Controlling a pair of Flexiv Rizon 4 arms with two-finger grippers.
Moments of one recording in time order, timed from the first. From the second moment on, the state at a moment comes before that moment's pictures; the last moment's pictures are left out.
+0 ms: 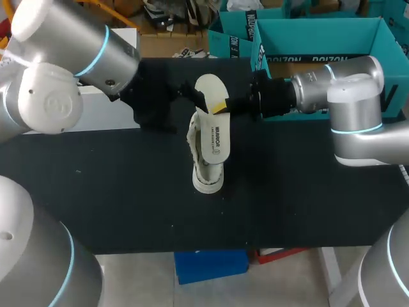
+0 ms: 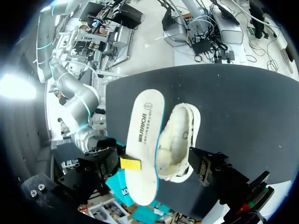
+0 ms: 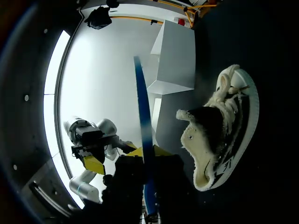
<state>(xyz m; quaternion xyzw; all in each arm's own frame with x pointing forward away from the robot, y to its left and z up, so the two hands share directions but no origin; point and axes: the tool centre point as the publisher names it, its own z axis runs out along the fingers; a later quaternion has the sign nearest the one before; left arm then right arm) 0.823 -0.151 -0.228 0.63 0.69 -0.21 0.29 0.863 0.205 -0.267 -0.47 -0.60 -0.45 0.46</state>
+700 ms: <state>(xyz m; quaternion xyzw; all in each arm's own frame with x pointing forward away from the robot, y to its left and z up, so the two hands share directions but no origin) 0.846 -0.153 -0.247 0.56 0.57 -0.37 0.47 0.863 0.205 -0.267 -0.47 -0.60 -0.45 0.46</state>
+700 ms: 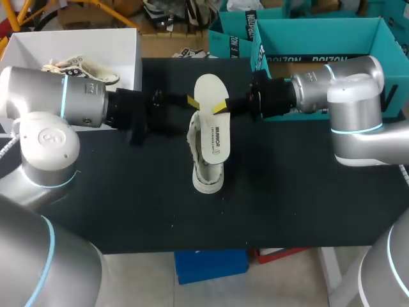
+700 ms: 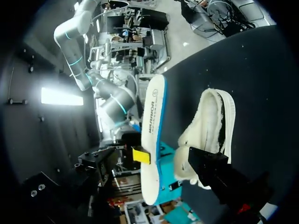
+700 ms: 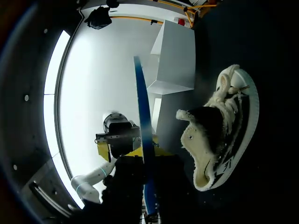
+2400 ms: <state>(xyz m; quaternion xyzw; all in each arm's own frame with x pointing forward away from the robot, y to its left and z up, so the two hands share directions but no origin) 0.874 -0.178 -0.247 0.42 0.52 -0.42 0.61 0.863 0.205 -0.267 -0.47 -0.60 -0.45 0.46</state>
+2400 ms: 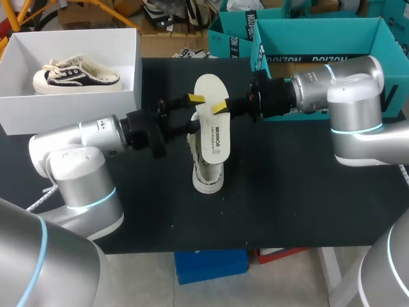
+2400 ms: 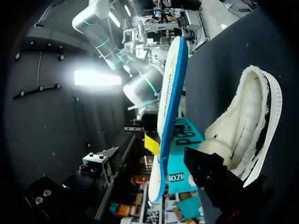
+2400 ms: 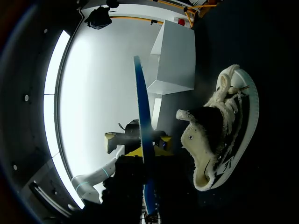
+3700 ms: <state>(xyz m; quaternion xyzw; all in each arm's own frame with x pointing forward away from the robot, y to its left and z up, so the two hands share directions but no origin) 0.889 -0.184 -0.257 0.43 0.53 -0.42 0.60 0.862 0.205 -0.267 -0.47 -0.60 -0.45 0.46</state>
